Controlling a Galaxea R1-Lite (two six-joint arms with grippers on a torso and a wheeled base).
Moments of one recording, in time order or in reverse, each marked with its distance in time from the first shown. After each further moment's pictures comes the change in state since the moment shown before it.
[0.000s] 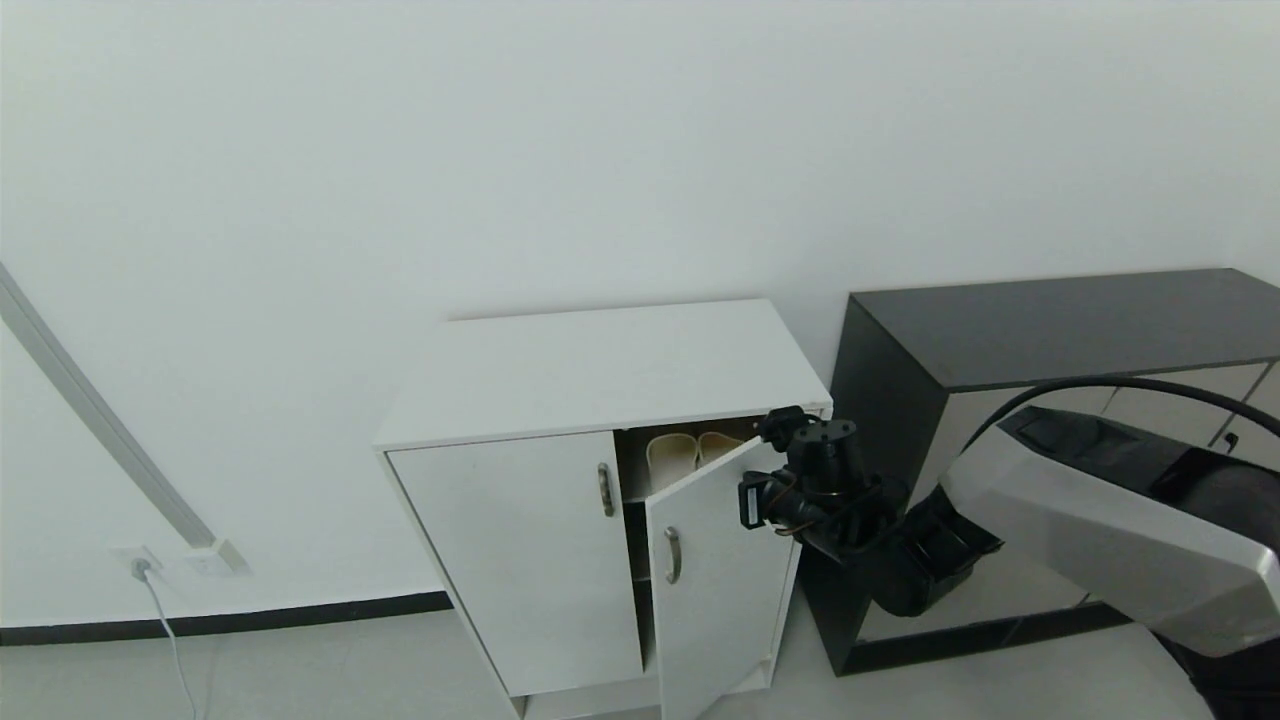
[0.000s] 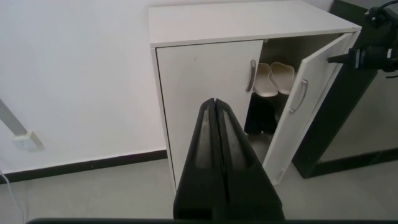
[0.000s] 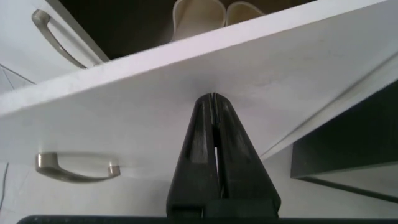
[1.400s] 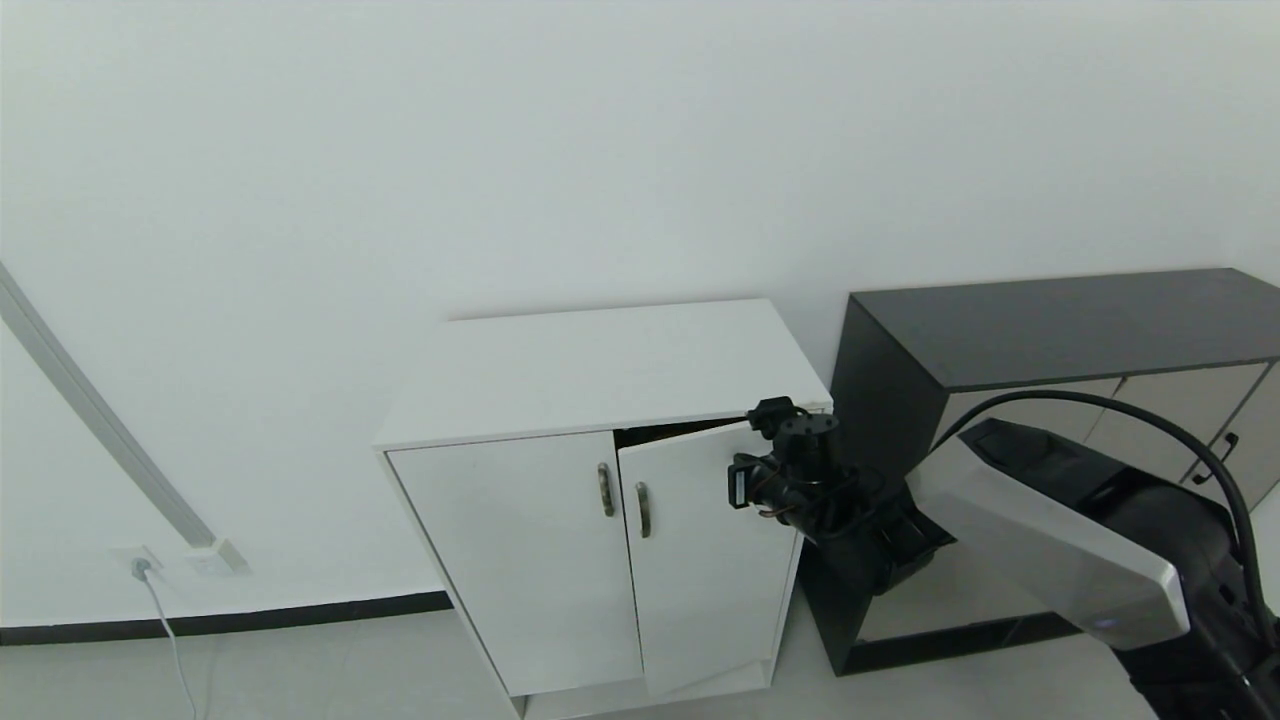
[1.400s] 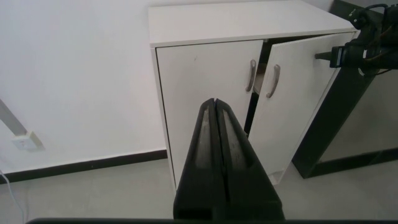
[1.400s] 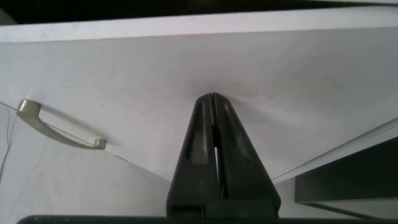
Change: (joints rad) left arm 0.000 0.000 0.000 0.000 -0.001 0.000; right arm -0.024 0.129 -0.204 0.003 -0.002 -0.004
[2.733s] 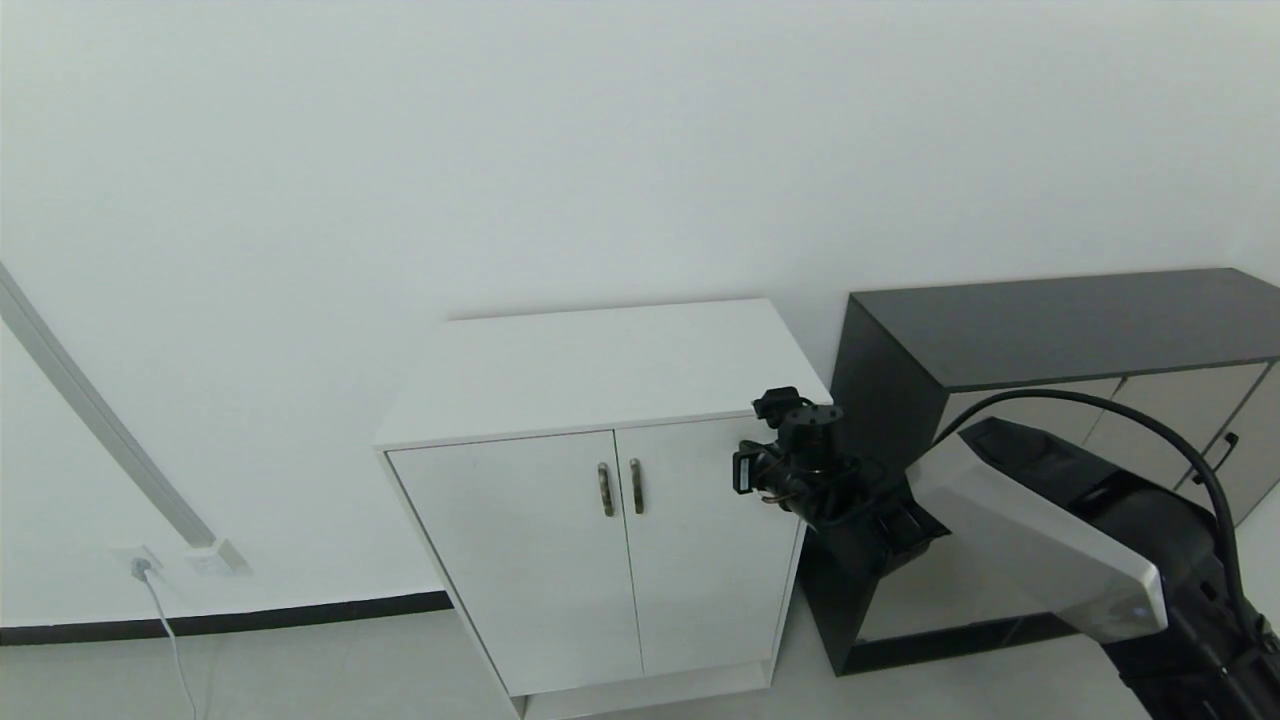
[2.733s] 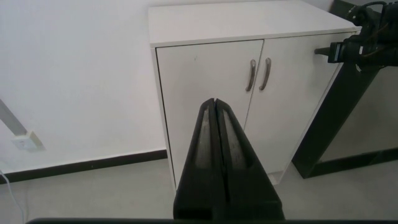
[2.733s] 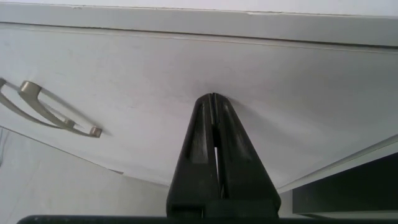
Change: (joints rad) left arm 0.000 0.000 0.000 0.000 0.000 0.000; right arm -0.029 0.036 -0.083 0.007 -0.003 -0.005
